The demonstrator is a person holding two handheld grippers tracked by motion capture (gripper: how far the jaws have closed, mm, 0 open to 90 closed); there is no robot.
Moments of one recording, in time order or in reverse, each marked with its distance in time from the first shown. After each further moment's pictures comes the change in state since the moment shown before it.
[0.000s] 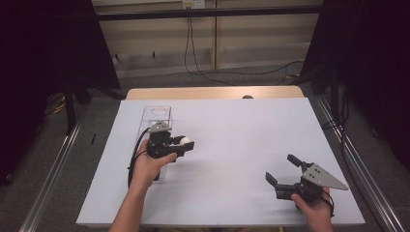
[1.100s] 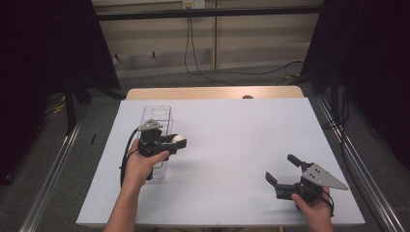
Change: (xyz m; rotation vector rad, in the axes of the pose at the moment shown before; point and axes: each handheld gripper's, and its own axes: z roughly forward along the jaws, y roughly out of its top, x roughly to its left) left arm 0.012 0.001 -0.017 -0.010 0.029 -0.027; right arm 0.000 0.000 0.000 0.004 -0.004 0.007
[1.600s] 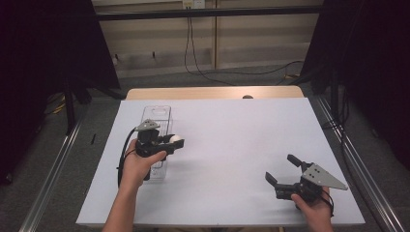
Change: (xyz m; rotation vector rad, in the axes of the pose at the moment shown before) left arm 0.004 -0.001 -0.006 0.005 0.012 -0.002; right arm 0.000 0.000 0.001 -0.004 -0.004 -0.003
